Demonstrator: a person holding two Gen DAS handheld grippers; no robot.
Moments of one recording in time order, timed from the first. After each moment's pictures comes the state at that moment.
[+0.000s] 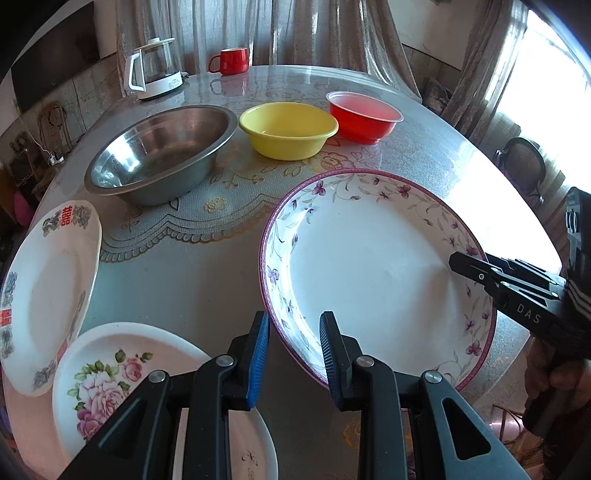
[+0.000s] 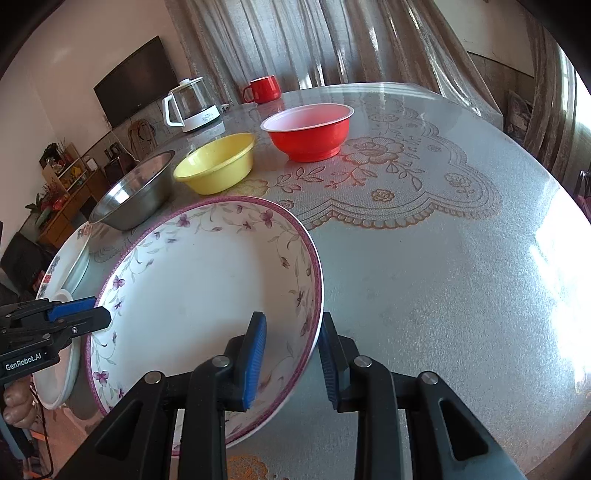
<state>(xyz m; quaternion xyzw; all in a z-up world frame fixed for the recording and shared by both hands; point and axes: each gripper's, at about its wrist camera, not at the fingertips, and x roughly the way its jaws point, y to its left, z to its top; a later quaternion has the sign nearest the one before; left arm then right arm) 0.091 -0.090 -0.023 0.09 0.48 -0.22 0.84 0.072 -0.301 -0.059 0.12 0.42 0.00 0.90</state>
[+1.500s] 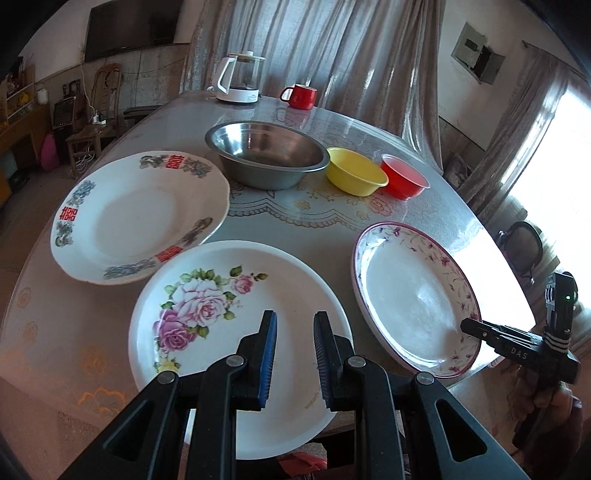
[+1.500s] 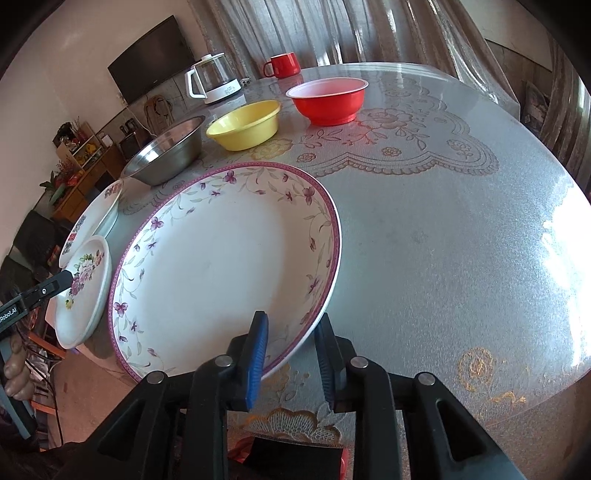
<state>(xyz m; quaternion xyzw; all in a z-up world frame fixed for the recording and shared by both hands) 0.046 0.029 -0.009 -0.06 0.44 -0.18 0.88 0.024 -0.290 -0.056 0.12 0.46 0.05 0.88</state>
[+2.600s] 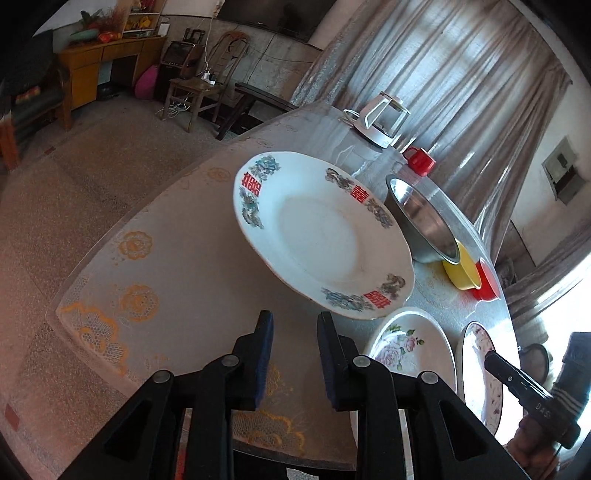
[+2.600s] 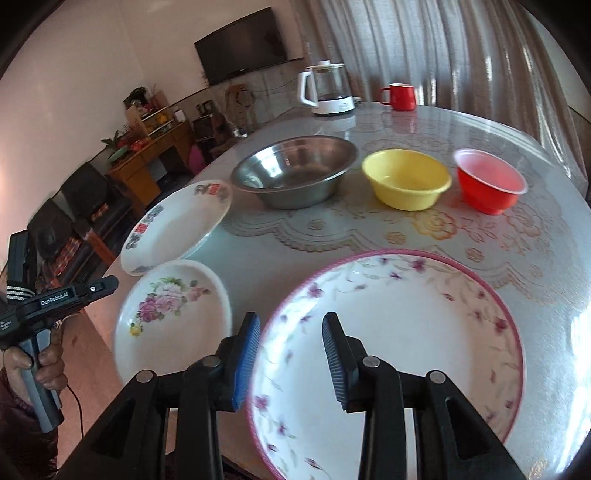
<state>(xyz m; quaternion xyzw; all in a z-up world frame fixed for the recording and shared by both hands) 0.065 0.179 -0.032 -0.24 0.42 -0.03 0.87 0.095 -0.154 -0.012 0.05 0.42 0.19 0.89</state>
